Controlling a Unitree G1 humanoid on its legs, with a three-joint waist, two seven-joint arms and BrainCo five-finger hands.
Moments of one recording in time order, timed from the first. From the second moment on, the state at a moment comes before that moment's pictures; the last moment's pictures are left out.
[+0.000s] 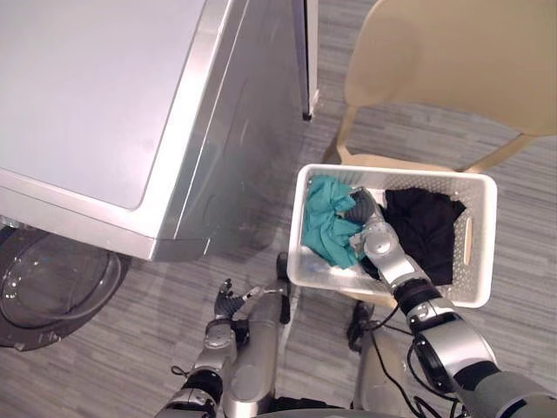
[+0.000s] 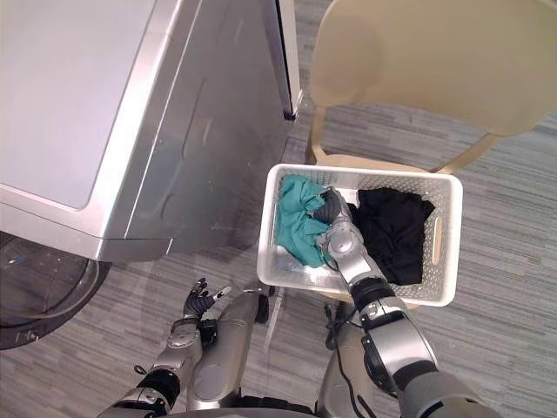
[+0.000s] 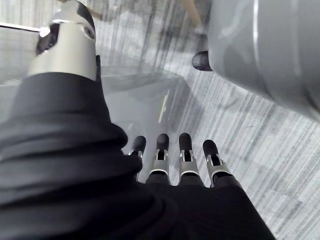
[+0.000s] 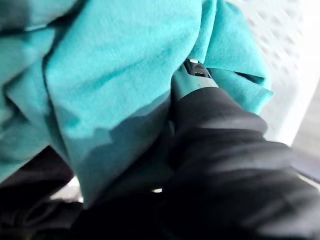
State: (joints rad) left arm -0.18 0.02 0.01 0.94 -0.09 -0.18 0.22; right arm -0.62 -0.20 0.15 0.68 -0.18 -0.05 -0.26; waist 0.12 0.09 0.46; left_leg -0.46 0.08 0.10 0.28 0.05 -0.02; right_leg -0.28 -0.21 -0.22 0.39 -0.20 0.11
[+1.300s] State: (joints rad) left arm 0.23 0.01 -0.11 0.04 -0.11 -0.24 0.17; right arm -0.25 -0.08 0.24 0.02 0.23 -0.27 -0.11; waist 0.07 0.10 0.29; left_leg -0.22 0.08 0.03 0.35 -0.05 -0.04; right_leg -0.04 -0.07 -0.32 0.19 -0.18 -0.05
